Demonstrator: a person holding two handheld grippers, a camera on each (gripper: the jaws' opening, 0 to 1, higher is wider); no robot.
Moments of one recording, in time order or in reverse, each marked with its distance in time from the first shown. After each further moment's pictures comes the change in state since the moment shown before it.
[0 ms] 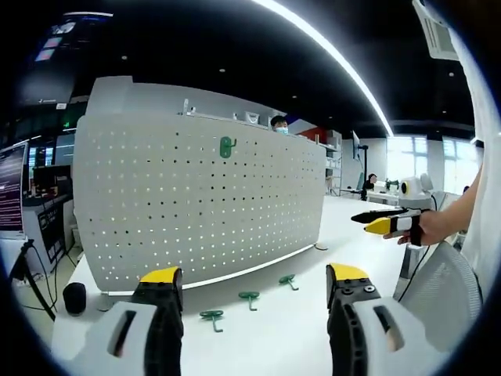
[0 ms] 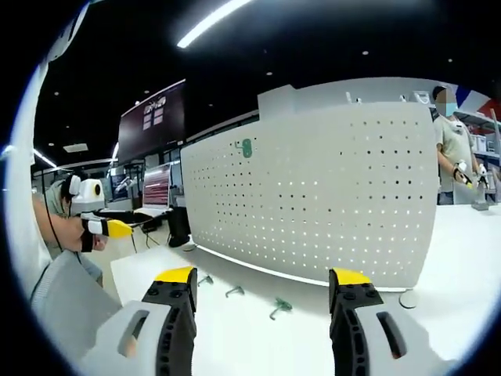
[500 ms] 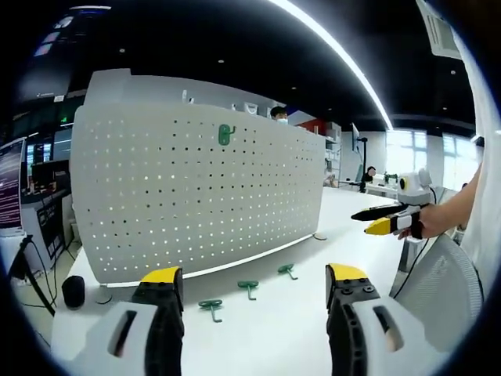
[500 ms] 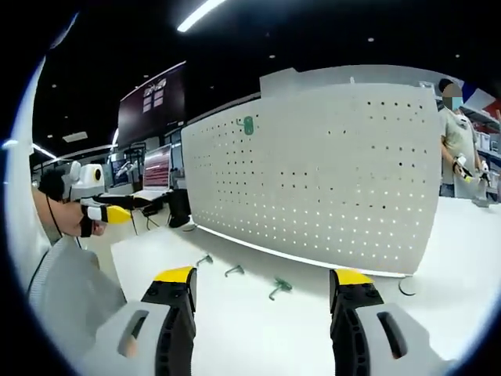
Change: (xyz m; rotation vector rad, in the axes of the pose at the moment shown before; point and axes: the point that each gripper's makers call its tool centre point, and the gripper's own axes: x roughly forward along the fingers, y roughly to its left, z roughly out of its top) left arm 0.000 0.000 -0.016 0.003 0.066 -0.005; right arm -0.001 0.000 -0.028 -0.007 0.122 0.002
